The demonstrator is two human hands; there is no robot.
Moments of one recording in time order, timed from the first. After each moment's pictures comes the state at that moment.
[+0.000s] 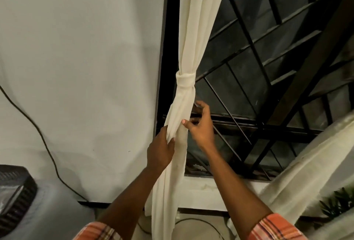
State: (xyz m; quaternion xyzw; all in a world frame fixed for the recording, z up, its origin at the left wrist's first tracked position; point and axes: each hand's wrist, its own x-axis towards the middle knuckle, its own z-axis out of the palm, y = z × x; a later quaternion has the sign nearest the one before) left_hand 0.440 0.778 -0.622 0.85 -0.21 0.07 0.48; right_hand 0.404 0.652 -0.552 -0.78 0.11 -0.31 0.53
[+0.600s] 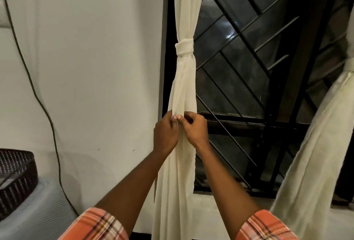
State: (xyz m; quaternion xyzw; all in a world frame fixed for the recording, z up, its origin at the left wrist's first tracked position) left_hand 0.389 0.765 -0.679 0.76 -0.23 0.23 0.56; right_hand 0.368 0.668 -0.670 -0.80 0.02 -0.39 0.45
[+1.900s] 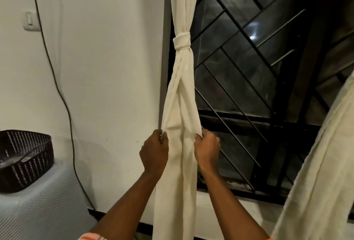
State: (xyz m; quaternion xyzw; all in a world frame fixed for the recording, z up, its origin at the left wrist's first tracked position) left_hand 0.338 0.758 -0.749 0.83 -0.04 0.33 0.46; right_hand 0.318 0.620 -0.737 -0.82 0.17 -0.40 0.37
